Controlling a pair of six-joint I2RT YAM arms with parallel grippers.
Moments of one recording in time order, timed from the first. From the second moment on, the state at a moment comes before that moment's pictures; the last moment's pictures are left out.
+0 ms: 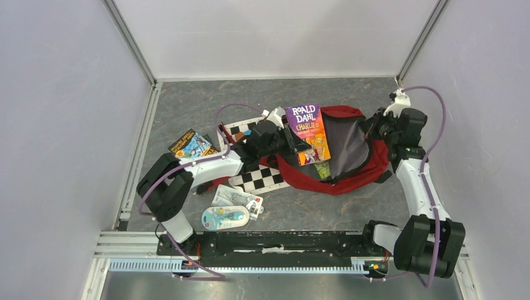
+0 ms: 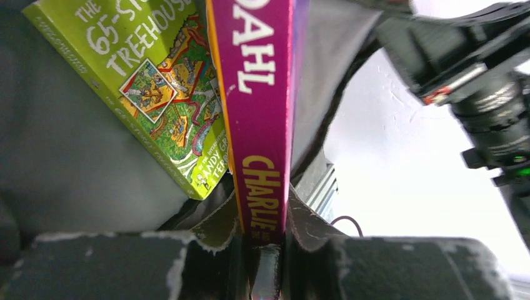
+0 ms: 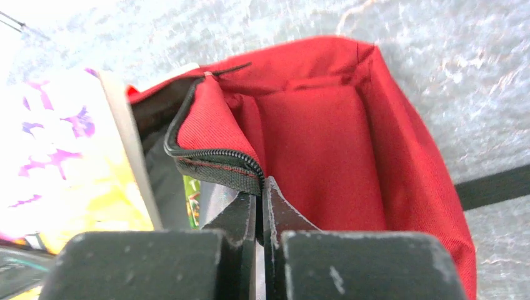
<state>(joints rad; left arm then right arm) -0.82 1.66 1.01 0.31 0.19 -1.03 -0.19 1.15 0.77 -0.05 -0.44 0.21</state>
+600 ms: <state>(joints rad) -0.84 1.92 1.01 0.47 0.20 -1.10 -0.18 1.11 0.99 -0.19 -0.43 0.25</state>
